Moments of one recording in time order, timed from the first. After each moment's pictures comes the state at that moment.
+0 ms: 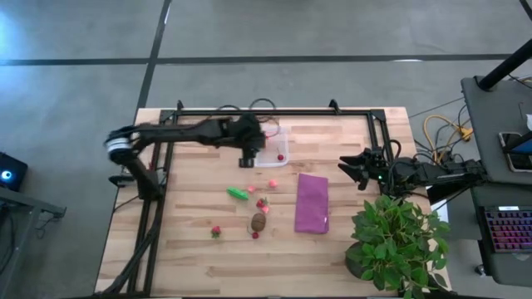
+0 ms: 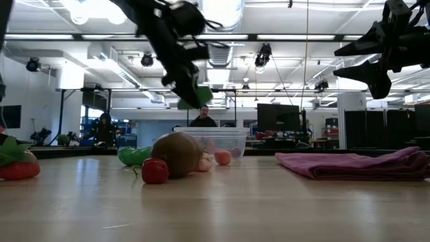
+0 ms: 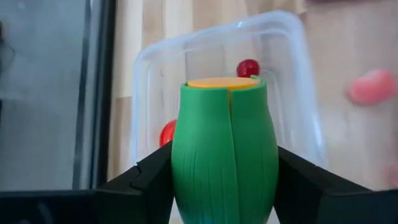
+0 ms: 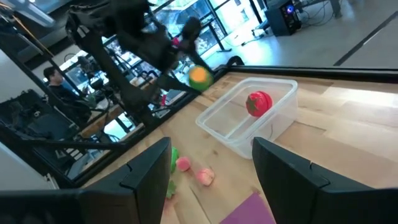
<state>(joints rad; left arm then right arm) 0.30 1.63 1.25 -0.51 -0.14 0.48 0.12 0.09 0.12 -0.10 0.45 0.60</state>
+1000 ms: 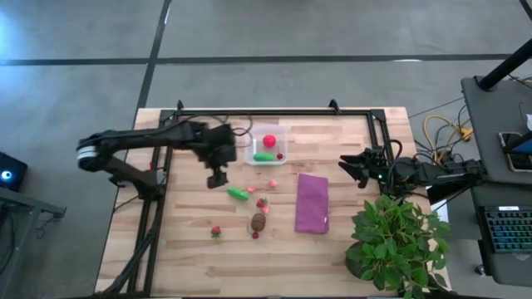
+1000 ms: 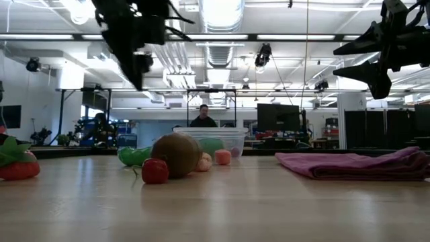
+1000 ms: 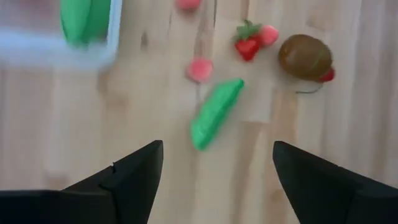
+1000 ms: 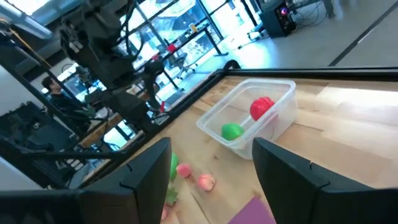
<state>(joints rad) 0.24 1.35 1.17 -1.02 0.24 0.04 0.12 0.10 0.12 -0.09 0.47 0.64</state>
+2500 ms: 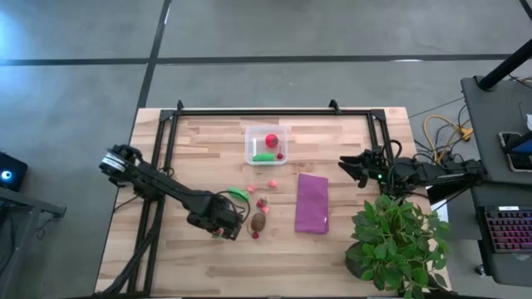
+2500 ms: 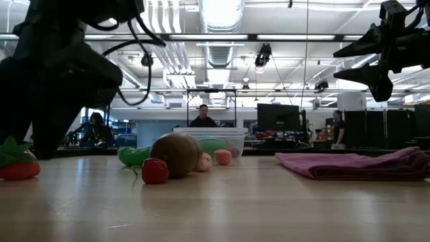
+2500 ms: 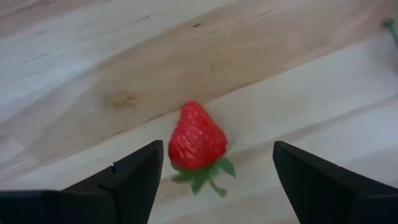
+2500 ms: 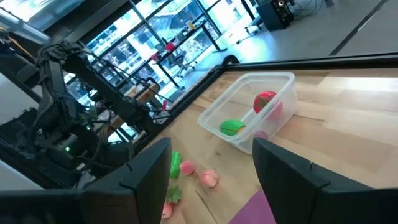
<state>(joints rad) -0.40 1.65 0.97 -0.73 0.19 -1.60 0.12 0.10 0.12 -0.11 0.47 0.69</state>
